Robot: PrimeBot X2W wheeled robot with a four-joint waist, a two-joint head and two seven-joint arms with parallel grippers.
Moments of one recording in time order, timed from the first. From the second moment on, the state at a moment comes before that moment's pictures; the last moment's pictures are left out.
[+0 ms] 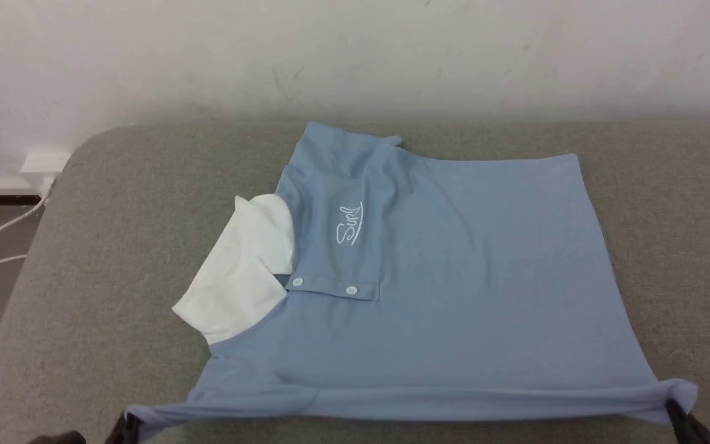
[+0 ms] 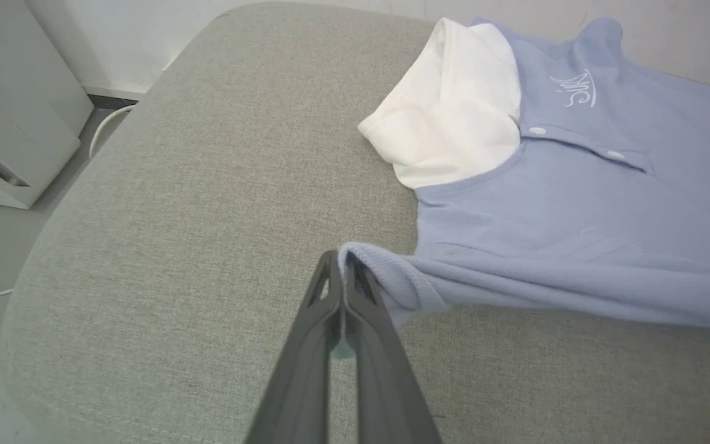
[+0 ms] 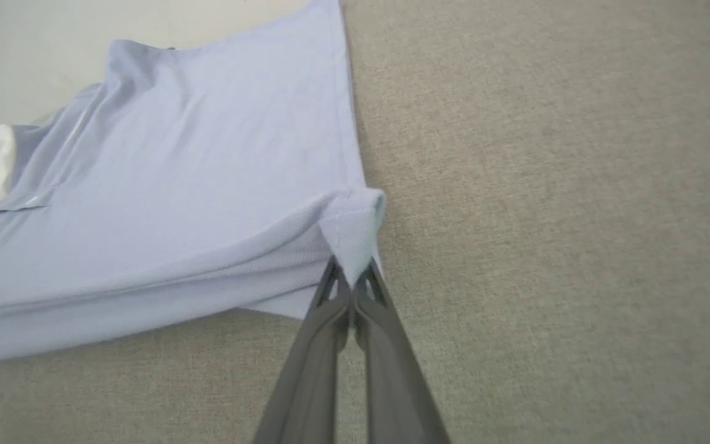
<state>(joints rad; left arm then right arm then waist) 0.40 0.40 -0.12 -0.23 -0.49 0.30 0.10 0.35 -0.17 -0.21 -0.05 0.49 0.14 0.17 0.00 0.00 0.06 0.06</state>
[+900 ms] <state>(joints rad) -0.37 0.37 -0.27 0.37 -0.48 0.05 0.04 -0.28 -0.25 -0.02 0.33 0.38 0.13 0.29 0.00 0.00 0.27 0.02</state>
